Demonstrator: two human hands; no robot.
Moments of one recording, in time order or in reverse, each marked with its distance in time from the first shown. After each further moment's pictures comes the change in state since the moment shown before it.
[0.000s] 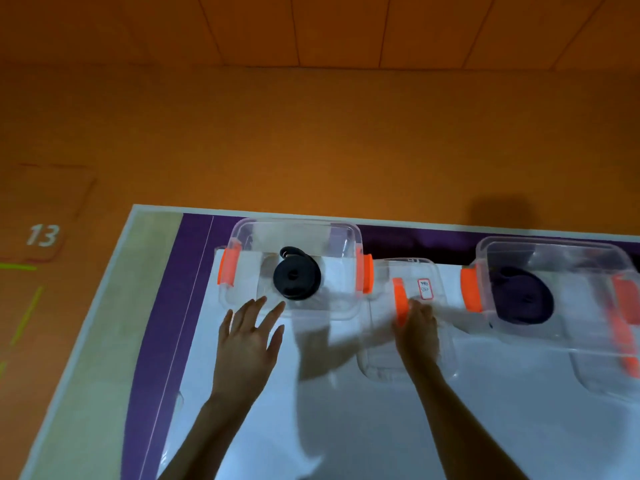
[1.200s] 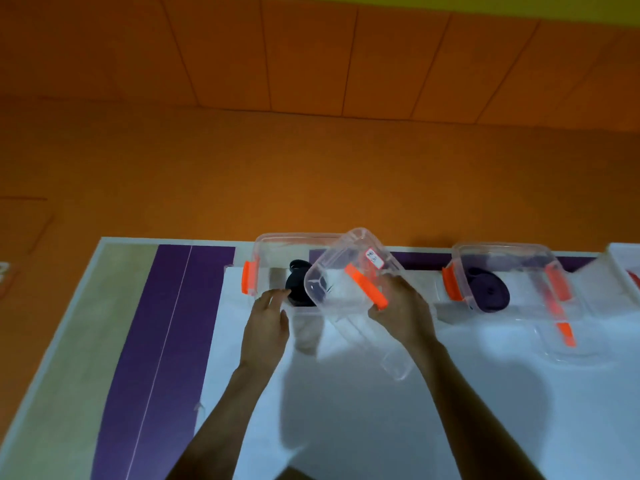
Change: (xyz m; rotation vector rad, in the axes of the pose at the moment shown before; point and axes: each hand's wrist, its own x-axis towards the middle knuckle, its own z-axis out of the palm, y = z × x) left_hand 0.019 -0.037 -0.015 -0.430 0.016 -0.010; right_hand -0.089 -0.106 -0.079 -0.114 0.131 -0.332
